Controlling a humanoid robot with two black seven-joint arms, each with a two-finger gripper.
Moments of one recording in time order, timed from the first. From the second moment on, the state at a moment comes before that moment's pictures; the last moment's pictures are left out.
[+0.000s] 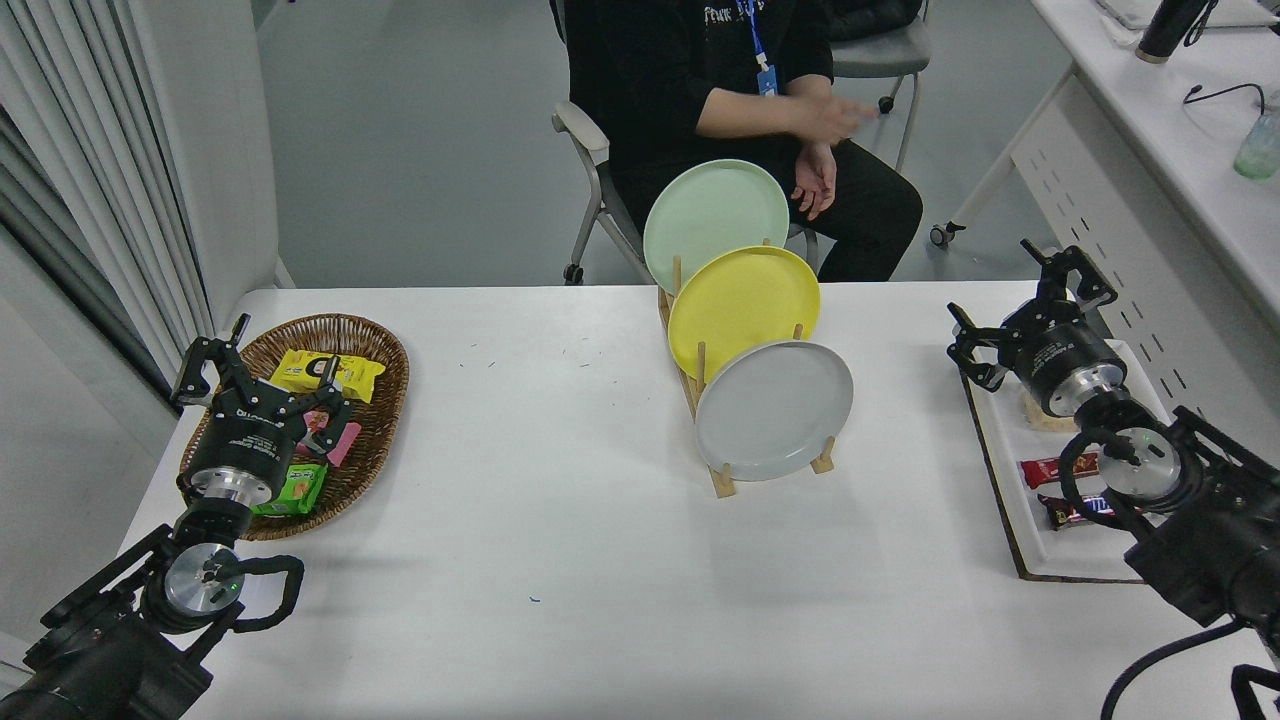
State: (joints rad) left arm -0.41 0.35 -1.02 -0.69 0.05 -0.47 -0.51; right arm 0.78 -0.32 0.71 0.41 0.12 0.38 0.22
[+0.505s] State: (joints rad) left arm -0.41 0.35 -1.02 -0.69 0.04 -0.47 -0.51; right arm 0.77 -0.30 0.71 0.41 0.12 0.37 0.22
